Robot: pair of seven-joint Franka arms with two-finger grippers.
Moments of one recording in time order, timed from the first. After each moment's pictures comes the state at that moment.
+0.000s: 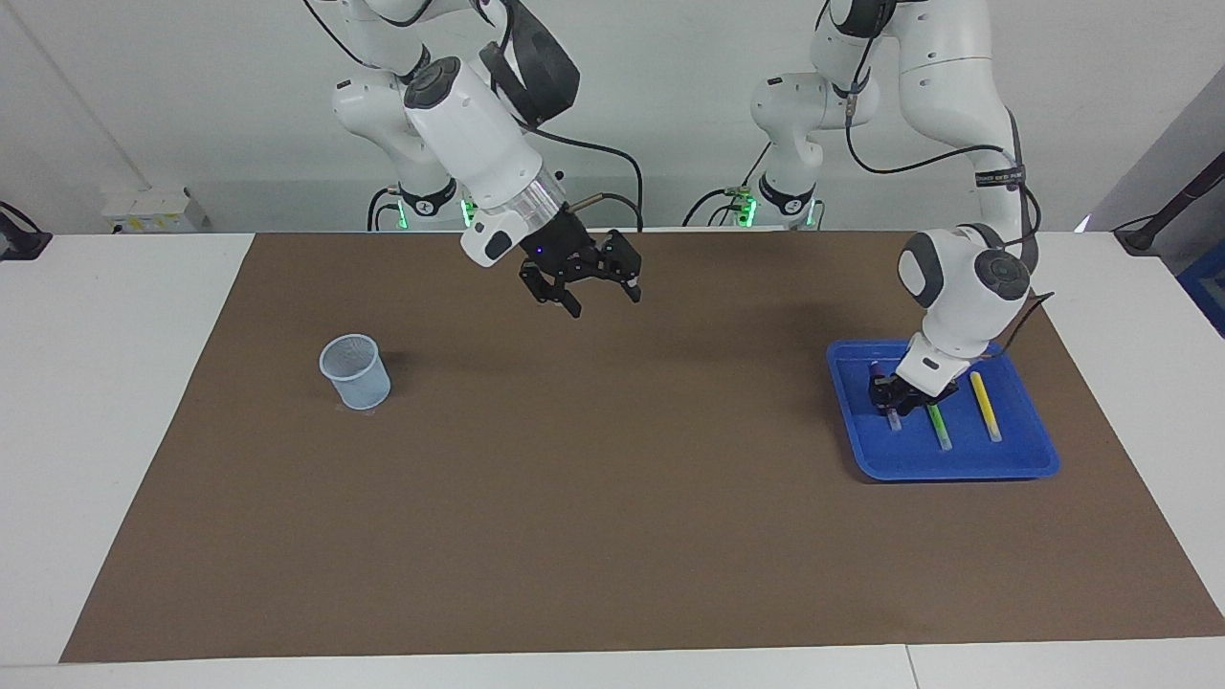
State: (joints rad) left arm 0.01 0.27 0.02 -2.08 -0.01 2.38 0.12; right arm 0.30 0.11 0.19 -1.81 0.47 2.26 0.44
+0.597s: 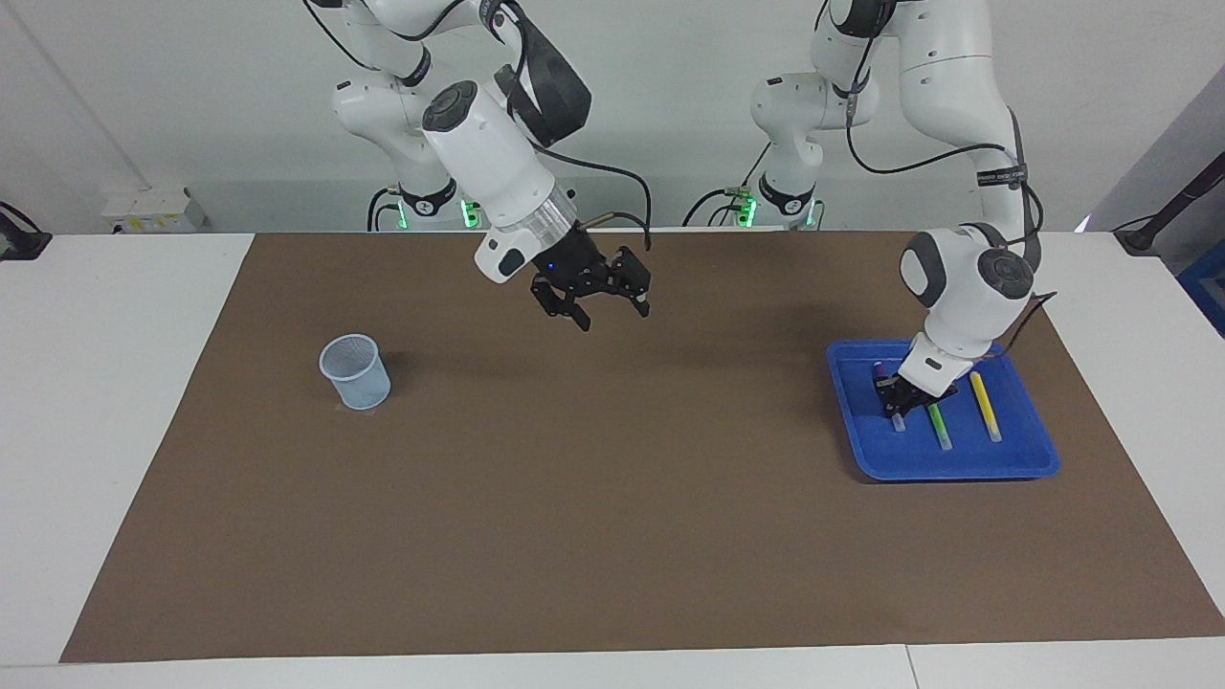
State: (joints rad) left arm 0.01 0.27 0.02 -2.06 -0.02 2.38 0.09; right arm 0.31 0.13 0.19 -1.81 0.47 2.29 0.44
